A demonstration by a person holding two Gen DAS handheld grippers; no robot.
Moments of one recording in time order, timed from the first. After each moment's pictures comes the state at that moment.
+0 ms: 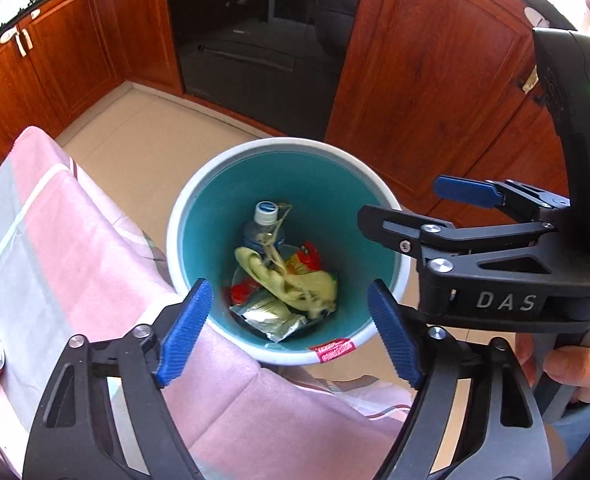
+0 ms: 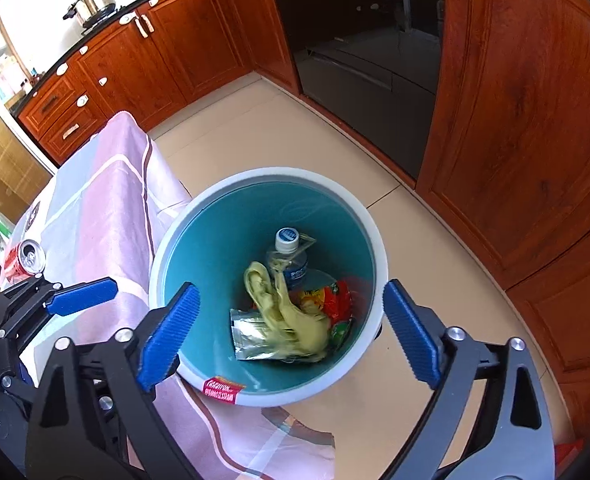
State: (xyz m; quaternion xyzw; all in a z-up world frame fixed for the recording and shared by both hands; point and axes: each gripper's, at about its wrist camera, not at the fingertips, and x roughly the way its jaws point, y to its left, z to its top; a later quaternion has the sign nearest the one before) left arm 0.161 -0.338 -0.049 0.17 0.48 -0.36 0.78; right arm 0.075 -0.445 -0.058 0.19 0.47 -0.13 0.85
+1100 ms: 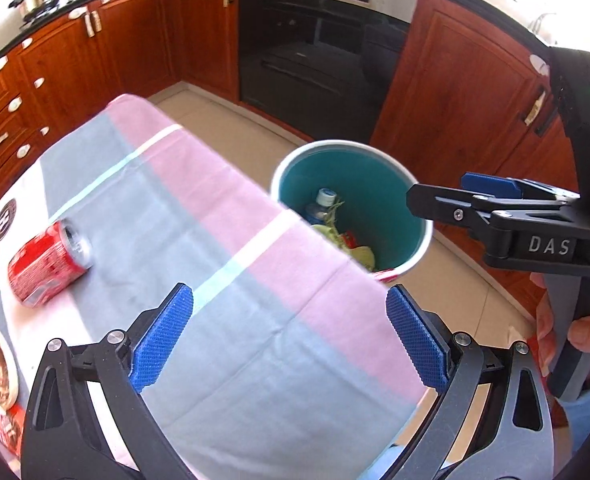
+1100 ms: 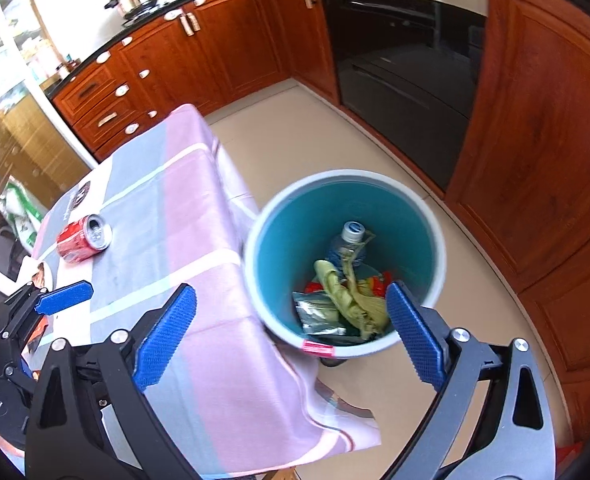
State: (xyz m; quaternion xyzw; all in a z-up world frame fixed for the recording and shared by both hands) left arm 0.126 -0.196 -0.006 0.12 0.46 -0.30 0.83; right arm 0.063 -0.355 -0.001 0.16 0.46 -0.08 0.87
